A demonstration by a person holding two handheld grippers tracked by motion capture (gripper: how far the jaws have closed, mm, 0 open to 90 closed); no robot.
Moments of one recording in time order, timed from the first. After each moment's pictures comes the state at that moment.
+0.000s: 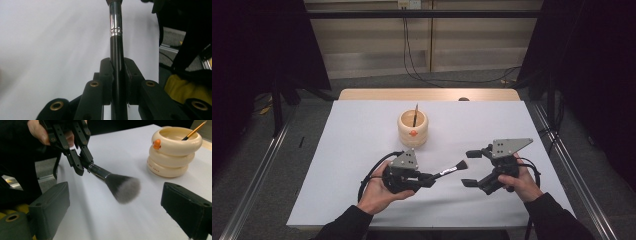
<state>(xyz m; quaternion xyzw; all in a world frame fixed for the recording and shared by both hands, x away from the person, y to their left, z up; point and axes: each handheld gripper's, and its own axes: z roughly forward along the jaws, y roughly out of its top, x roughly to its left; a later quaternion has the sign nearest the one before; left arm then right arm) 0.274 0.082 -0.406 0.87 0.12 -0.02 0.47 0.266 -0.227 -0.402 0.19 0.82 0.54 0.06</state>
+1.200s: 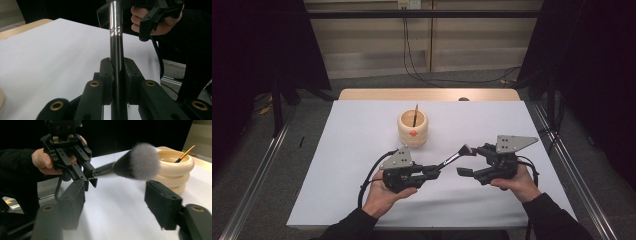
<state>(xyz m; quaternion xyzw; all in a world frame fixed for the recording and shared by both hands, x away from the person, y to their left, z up) 0.271 0.082 -0.407 0.81 0.14 0.02 0.57 0.268 -0.223 -0.395 0.20 0.77 0.60 0.07</state>
